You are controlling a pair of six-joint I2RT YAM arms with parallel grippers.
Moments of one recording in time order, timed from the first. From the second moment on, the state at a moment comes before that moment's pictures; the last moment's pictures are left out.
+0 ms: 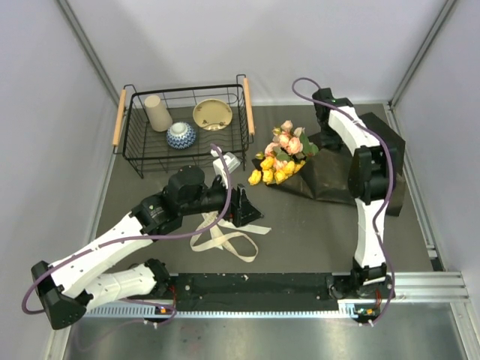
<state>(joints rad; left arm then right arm) -0.87 0.96 0.93 -0.31 0.35 -0.50 0.20 2.24 2.03 -1.01 0.48 0.24</state>
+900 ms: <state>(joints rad) -0.87 1.09 0.91 -0.17 0.48 -0.50 0.31 0.70 0.84 -1.14 -0.02 0.61</state>
